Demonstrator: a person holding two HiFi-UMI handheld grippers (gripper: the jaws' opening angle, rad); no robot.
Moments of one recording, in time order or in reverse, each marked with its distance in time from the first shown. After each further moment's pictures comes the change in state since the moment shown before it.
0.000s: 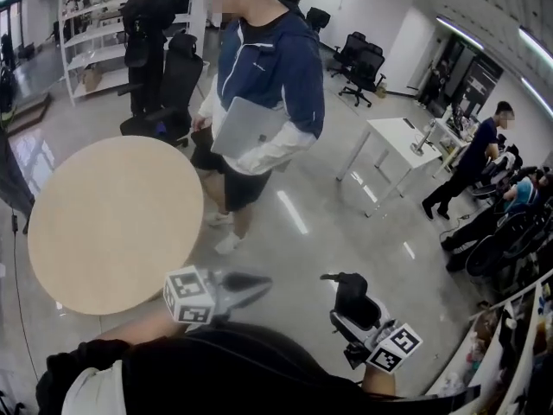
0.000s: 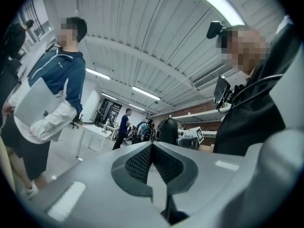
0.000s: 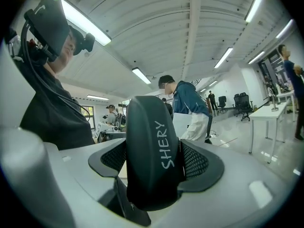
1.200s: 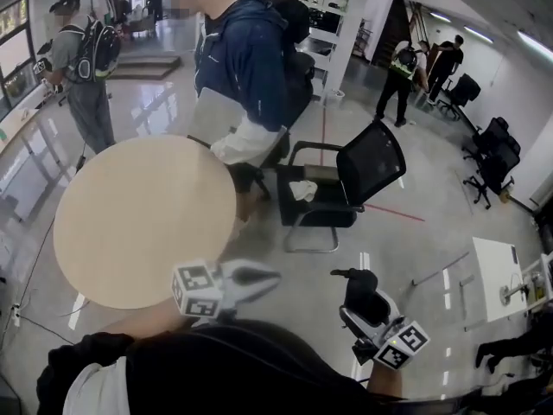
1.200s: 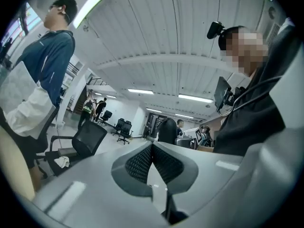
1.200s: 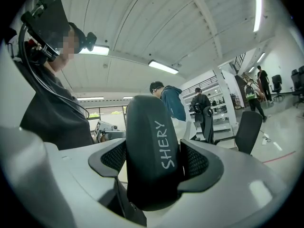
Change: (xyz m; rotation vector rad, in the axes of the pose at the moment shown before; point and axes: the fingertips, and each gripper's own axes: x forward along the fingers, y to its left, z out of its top) left arm 0.113 0.397 0.125 0.051 -0.139 0.596; right arm 0.365 -0.360 0.130 -0.049 0.124 0.608
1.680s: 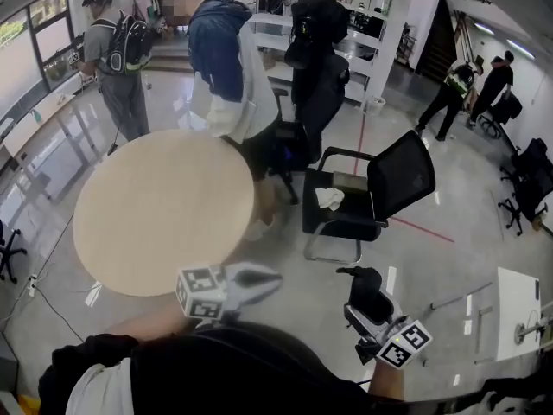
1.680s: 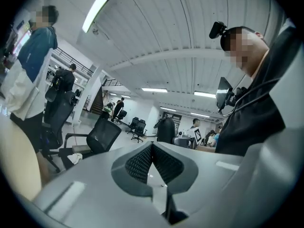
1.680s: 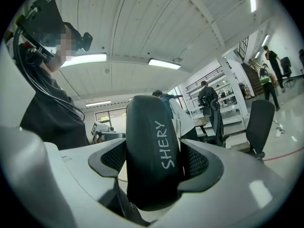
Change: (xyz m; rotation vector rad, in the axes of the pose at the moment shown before) left arm 0.049 0.036 -0.012 -0.023 0.002 0.195; right arm 0.020 -0.094 -0.004 0.055 0.031 0.155
